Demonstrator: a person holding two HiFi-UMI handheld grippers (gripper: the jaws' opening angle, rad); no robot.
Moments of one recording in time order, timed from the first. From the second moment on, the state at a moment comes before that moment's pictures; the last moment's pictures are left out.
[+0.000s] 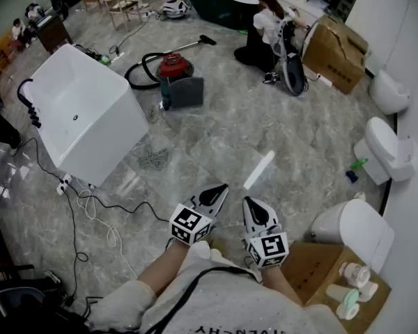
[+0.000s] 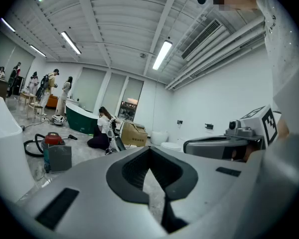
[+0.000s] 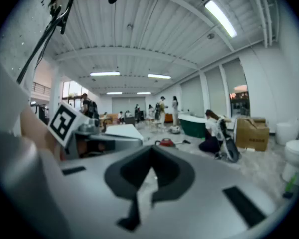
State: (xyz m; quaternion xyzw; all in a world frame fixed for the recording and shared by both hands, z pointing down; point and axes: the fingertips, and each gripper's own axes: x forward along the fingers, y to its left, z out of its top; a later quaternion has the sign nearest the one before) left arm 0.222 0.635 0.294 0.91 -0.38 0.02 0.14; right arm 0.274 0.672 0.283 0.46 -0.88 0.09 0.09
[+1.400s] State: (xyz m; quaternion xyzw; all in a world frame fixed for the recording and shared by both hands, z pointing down) left arm 0.320 0.505 0.350 0.91 -0.36 0.03 0.19; right arm 0.372 0.564 0.304 0.46 -0.88 0.09 0.09
